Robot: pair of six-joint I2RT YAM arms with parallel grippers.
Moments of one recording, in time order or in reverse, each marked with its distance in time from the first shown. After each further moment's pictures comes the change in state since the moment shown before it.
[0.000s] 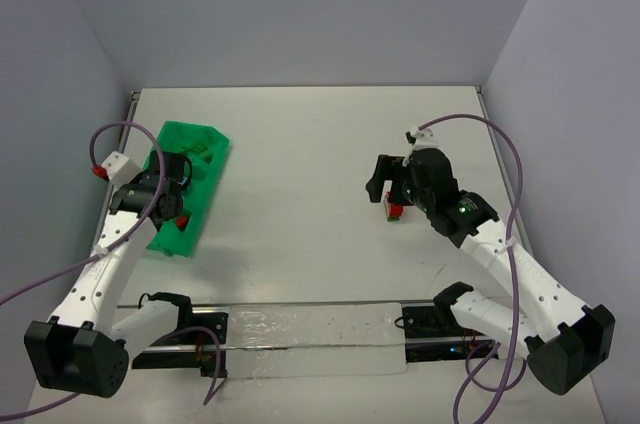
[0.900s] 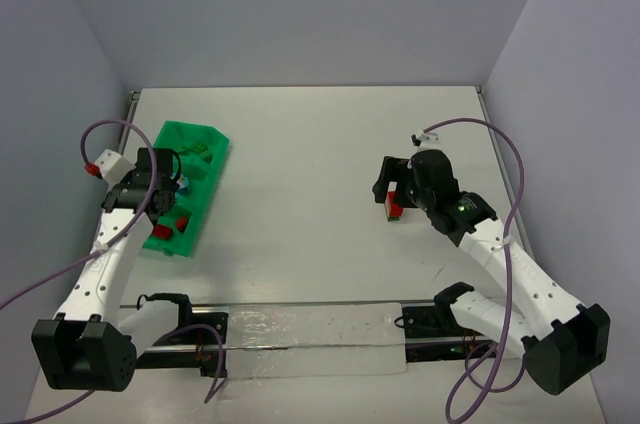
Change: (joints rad) left arm 0.119 0.020 -0.016 0.103 0.082 0.084; right arm -0.055 0.009 -0.040 -0.010 0.022 0.010
